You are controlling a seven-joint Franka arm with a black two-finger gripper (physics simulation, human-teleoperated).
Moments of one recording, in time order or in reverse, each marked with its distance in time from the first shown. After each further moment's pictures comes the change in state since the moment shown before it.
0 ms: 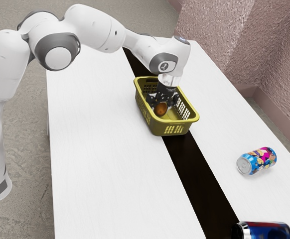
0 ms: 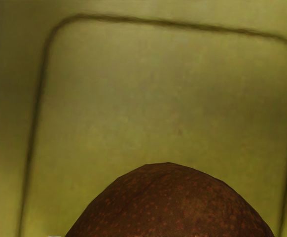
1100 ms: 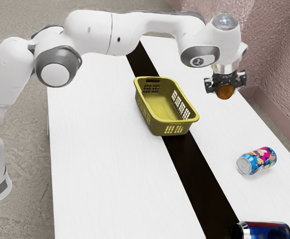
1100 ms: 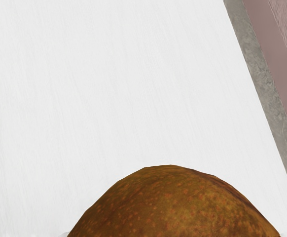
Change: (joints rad) arm -0.265 0.073 -0.028 0.462 0.316 0.134 -0.024
